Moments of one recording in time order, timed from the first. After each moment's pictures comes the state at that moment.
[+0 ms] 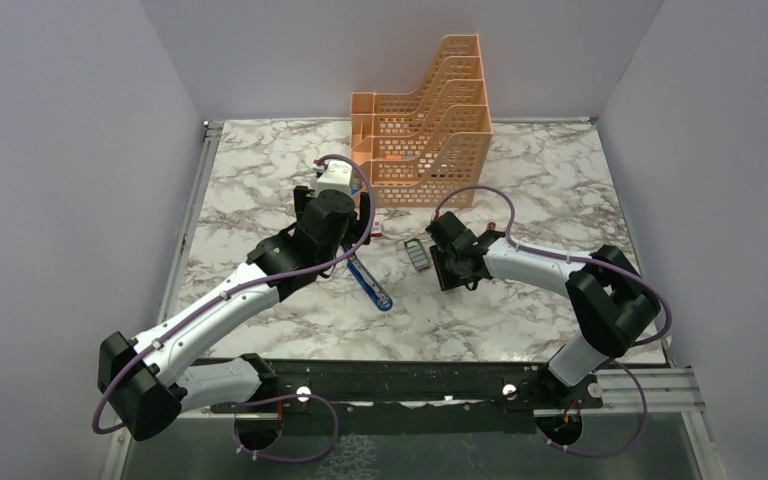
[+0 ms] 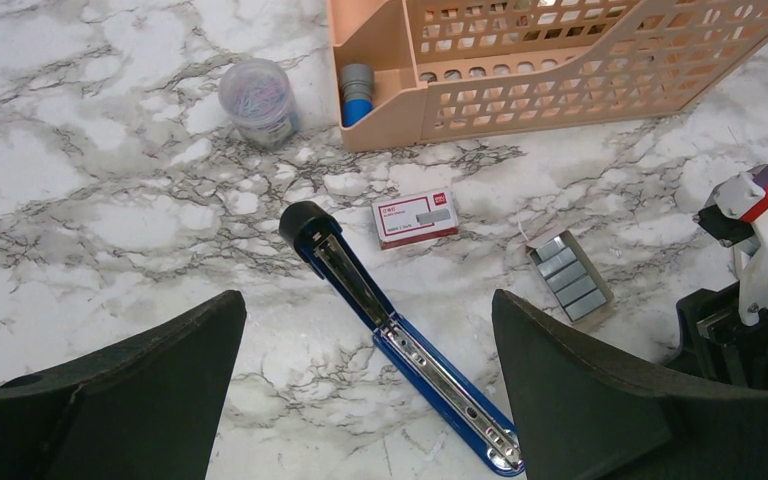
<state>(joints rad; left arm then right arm) -0.77 1.13 1.01 -0.39 -0.56 -0.31 0.72 1.62 0.91 -0.46 0.18 0.37</state>
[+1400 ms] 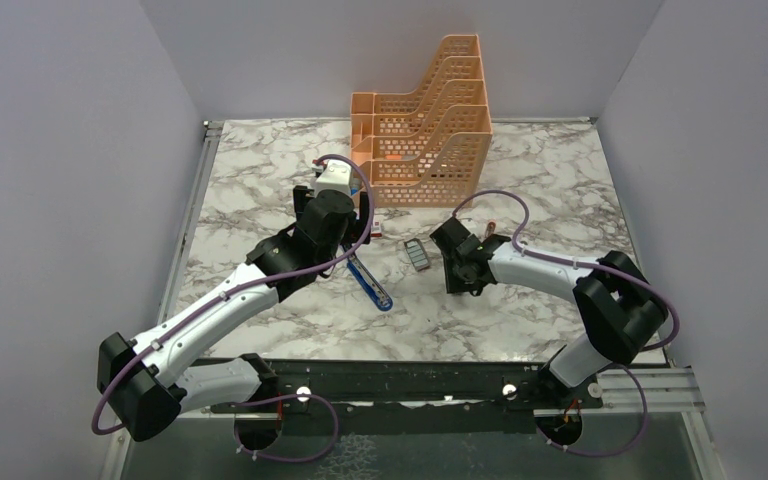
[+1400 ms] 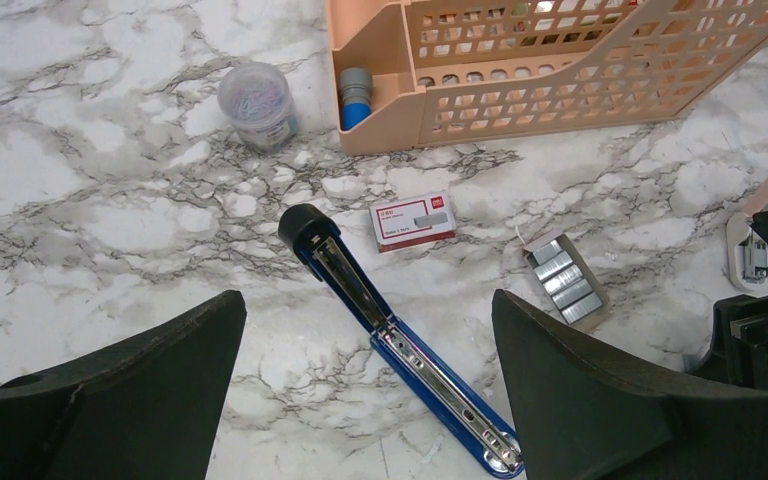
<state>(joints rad) -0.77 1.13 1.01 -0.38 -0.56 -0.31 0.72 1.58 0.87 -0.52 0.27 0.57</state>
